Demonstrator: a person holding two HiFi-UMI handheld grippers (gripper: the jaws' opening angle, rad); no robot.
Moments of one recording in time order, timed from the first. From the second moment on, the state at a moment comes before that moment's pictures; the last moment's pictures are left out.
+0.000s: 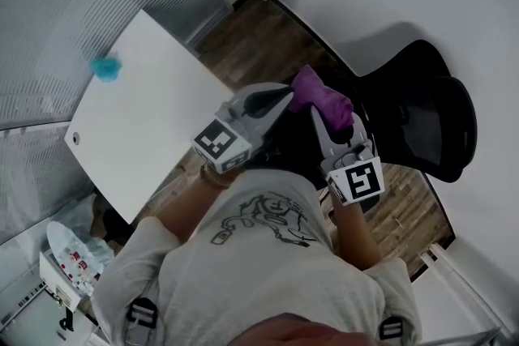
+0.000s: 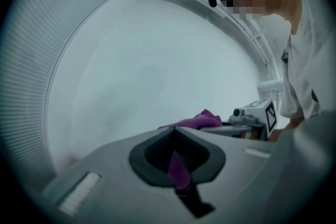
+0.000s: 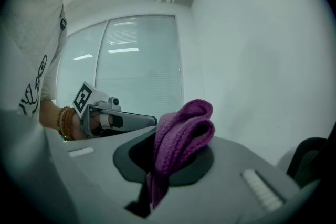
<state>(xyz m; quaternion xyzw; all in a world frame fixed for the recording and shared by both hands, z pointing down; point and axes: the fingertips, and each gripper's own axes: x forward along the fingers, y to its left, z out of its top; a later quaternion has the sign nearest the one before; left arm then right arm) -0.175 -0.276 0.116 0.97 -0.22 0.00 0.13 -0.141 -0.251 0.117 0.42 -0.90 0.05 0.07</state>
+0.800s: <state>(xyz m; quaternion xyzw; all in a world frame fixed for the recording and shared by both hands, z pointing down) -0.176 -0.242 0.059 0.97 -0.21 -0.02 0.10 -0.152 -0.217 0.054 0.42 -0.90 0.03 0.04</state>
